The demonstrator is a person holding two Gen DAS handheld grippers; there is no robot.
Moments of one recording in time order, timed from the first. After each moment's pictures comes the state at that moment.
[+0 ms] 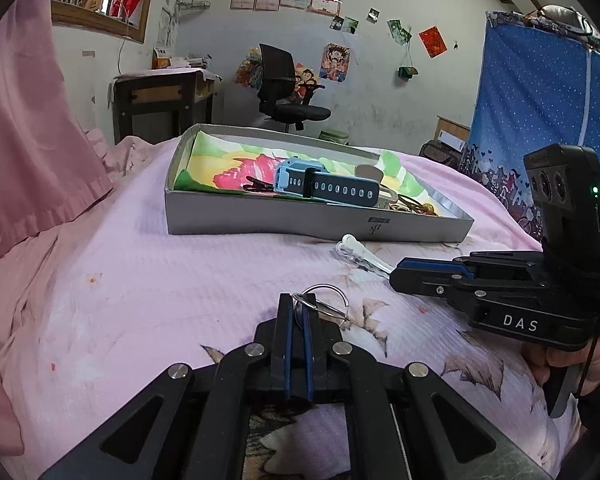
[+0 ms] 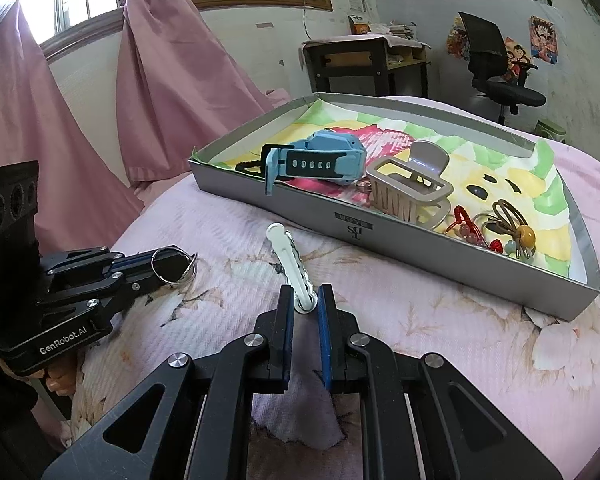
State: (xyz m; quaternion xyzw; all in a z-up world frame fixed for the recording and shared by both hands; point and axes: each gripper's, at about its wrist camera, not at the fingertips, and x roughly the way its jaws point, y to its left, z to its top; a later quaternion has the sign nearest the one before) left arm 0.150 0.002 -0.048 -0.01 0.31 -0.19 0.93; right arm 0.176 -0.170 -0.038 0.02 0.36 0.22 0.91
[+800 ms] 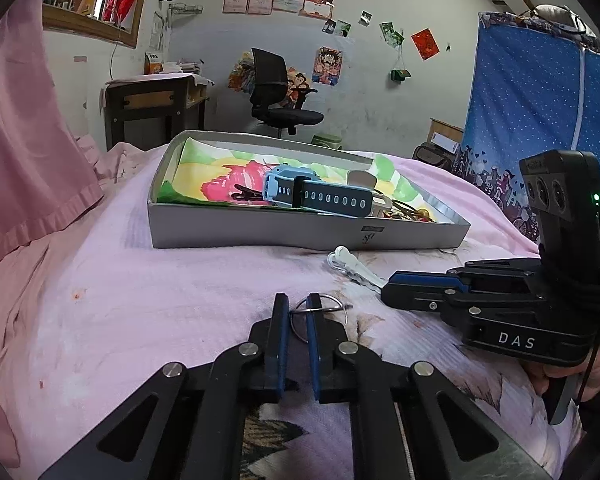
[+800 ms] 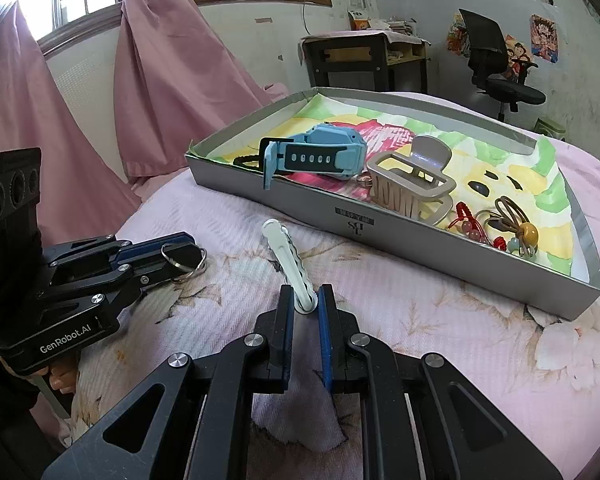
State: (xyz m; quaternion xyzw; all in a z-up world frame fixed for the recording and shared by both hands) left arm 0.154 -0.005 -0.047 -0.01 0.30 -0.20 0.93; right arm 0.179 -0.165 -0.041 0.02 0.37 0.22 0.90
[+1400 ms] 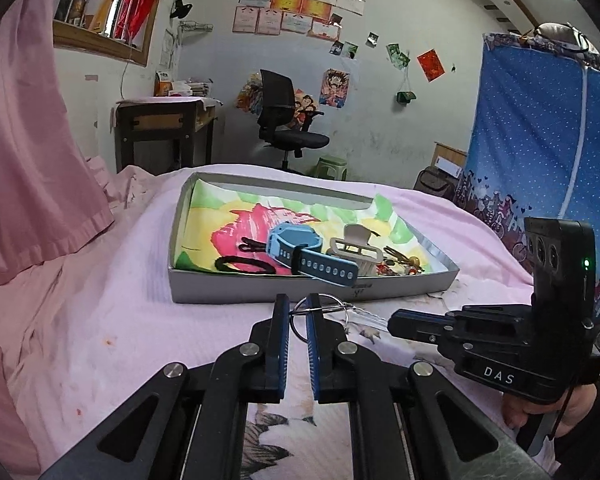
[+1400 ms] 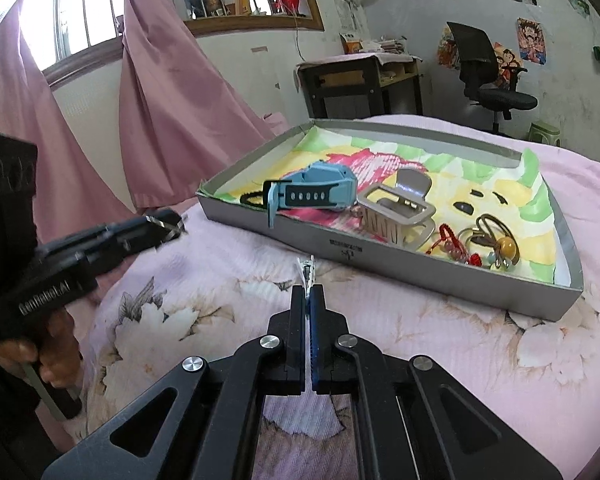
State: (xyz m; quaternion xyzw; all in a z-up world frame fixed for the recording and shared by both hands) left arm 0.151 -0.001 -0.003 -0.02 0.27 -0.18 0.94; right arm 0.167 -0.181 -0.023 0.05 0.34 0.22 0.92
